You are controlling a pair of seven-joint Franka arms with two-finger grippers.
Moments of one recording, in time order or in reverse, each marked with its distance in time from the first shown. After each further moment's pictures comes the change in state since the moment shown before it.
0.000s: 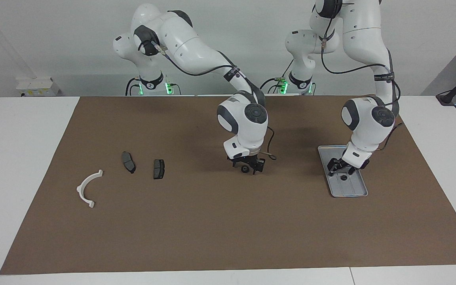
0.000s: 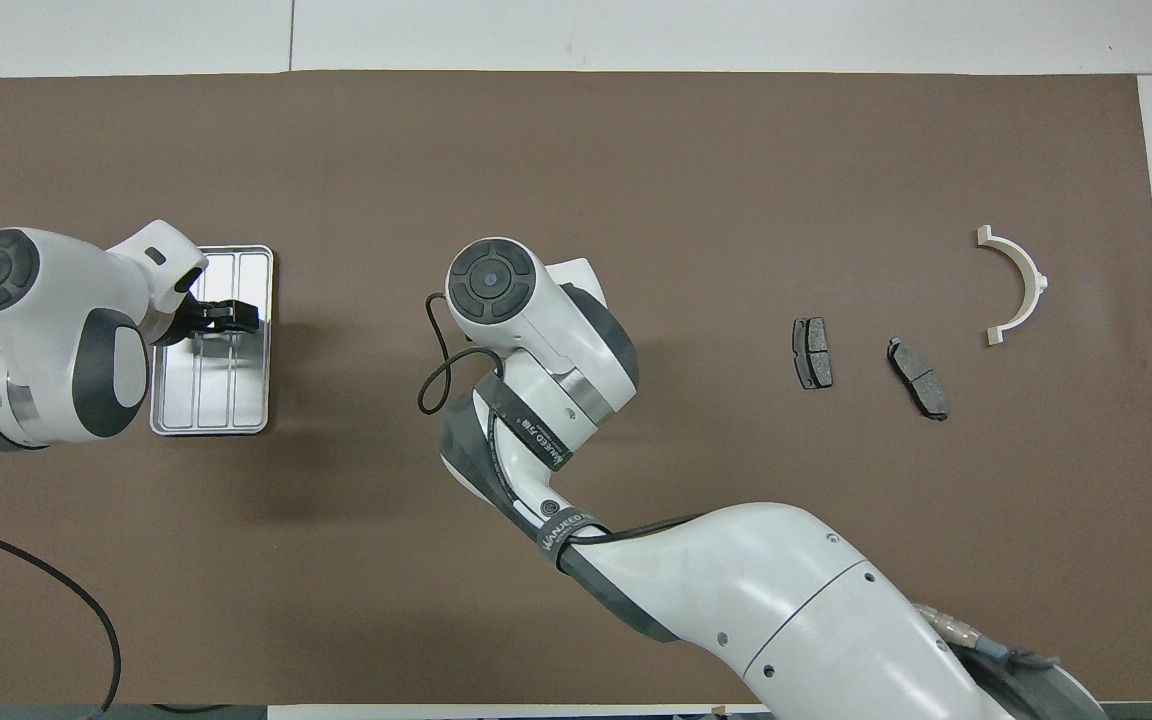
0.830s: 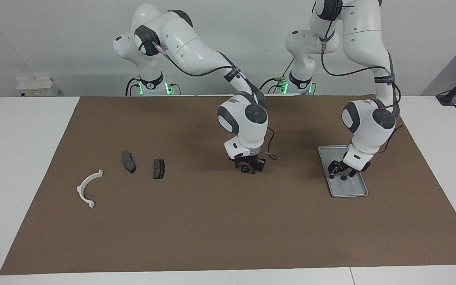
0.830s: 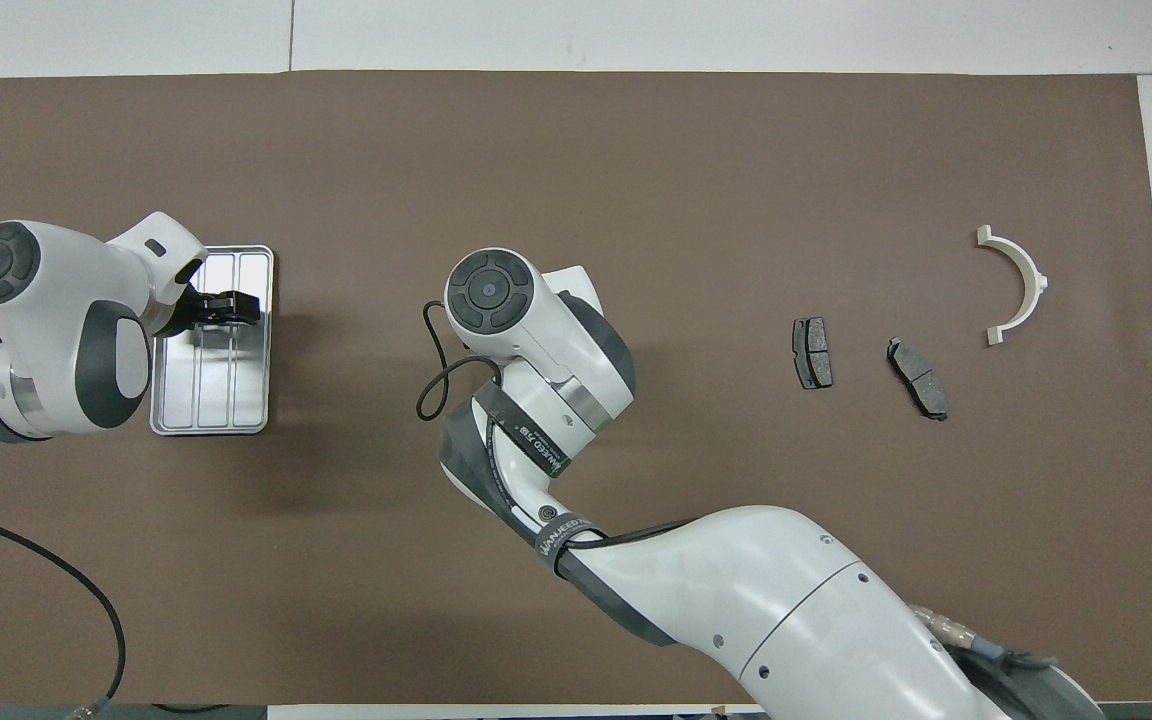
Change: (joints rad) left arm 0.000 0.024 0.000 0.030 -0.011 0.012 0.000; right arm 0.003 -0.004 0.008 -0.027 0.001 0.030 0.000
